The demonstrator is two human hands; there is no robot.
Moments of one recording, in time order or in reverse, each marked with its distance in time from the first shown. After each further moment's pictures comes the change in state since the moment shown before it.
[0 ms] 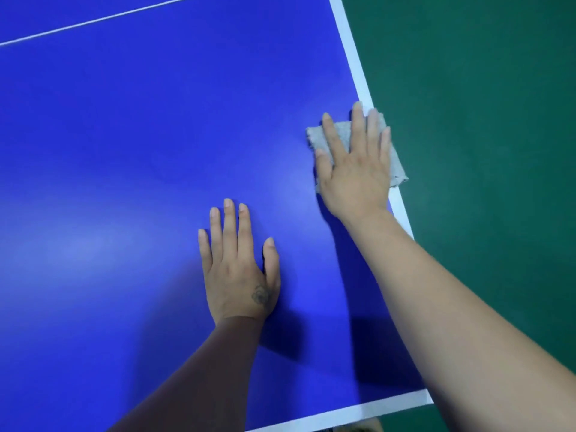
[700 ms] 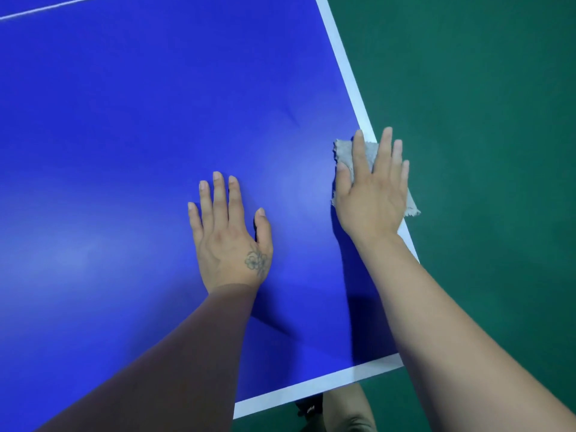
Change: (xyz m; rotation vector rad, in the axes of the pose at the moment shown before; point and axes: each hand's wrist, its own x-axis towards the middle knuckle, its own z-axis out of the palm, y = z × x) left_hand -0.002 0.001 -0.001 -0.042 0.053 -0.016; right_hand -0.086 0.030 -0.001 0.018 0.007 0.251
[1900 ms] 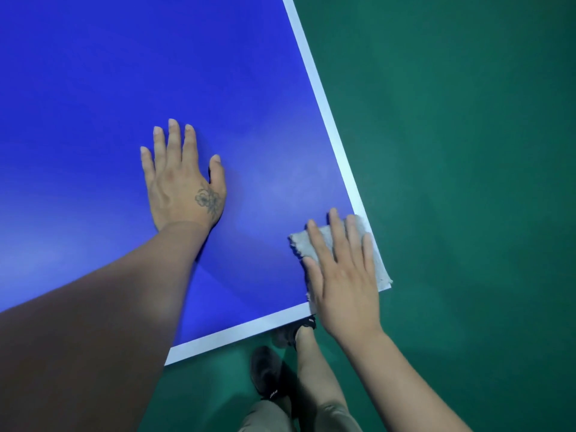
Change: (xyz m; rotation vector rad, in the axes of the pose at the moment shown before) left_hand -0.002 0.000 0.000 0.002 -0.002 -0.002; right_hand -0.209 0.087 -0.024 -0.062 -0.116 -0.280
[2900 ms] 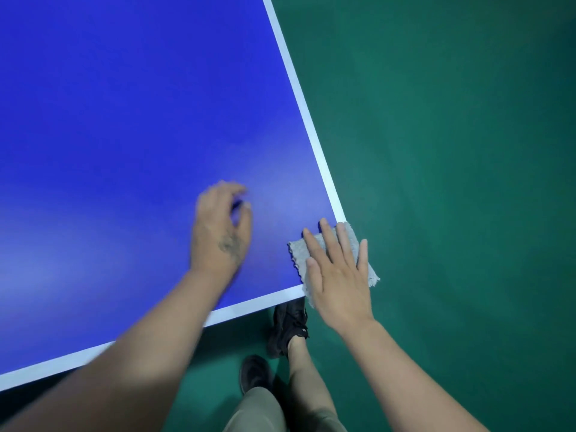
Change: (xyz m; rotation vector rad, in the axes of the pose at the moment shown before) left_hand -0.099 0.031 -0.019 -0.688 0.062 0.149; right_hand -0.024 0.024 -0.008 0.084 -0.082 0.003
